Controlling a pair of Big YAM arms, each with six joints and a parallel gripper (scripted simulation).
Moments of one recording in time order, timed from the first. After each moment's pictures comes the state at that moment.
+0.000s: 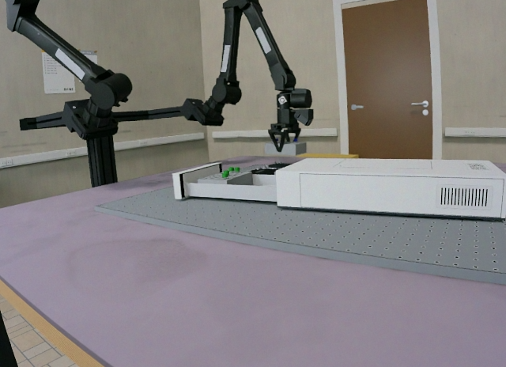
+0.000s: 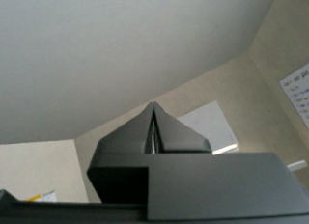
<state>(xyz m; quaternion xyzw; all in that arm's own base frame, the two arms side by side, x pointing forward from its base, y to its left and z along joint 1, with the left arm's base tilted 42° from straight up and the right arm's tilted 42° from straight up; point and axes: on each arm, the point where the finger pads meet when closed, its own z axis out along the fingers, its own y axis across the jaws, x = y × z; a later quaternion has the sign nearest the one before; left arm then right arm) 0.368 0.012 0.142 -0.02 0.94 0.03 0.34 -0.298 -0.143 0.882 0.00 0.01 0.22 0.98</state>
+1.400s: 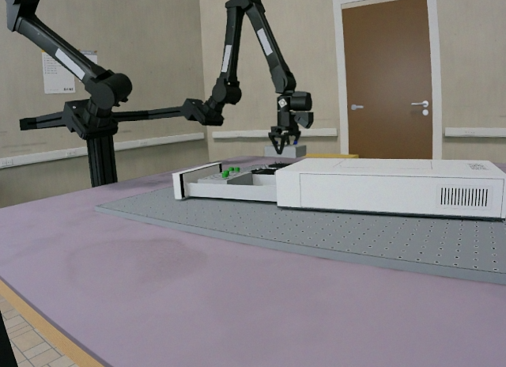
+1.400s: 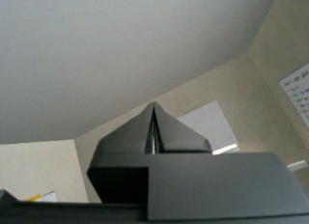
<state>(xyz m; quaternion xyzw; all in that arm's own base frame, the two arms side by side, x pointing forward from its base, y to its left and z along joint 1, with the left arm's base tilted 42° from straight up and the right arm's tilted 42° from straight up) 0.375 0.012 0.134 -0.02 0.94 0.03 0.34 -0.298 -0.143 0.882 0.00 0.01 0.22 0.98</state>
